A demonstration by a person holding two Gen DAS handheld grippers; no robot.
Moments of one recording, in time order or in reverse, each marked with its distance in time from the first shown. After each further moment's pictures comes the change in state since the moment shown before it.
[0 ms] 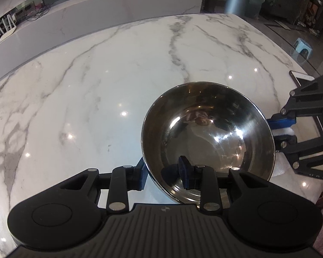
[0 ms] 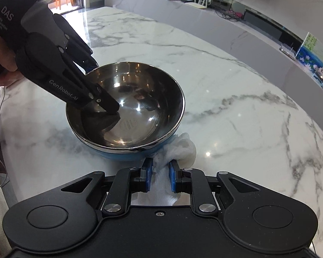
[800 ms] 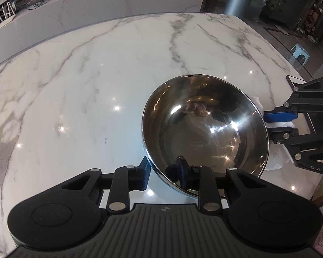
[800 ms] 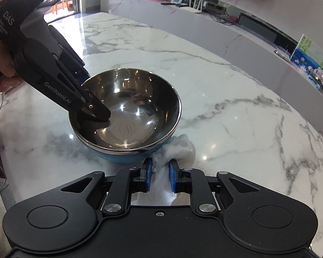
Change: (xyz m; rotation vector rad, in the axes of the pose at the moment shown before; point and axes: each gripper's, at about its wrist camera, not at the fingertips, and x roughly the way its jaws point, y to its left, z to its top) left arm 0.002 0.004 0.000 -0.004 0.014 -0.043; right arm -0.019 -0.025 -0.007 0.026 -0.056 -0.027
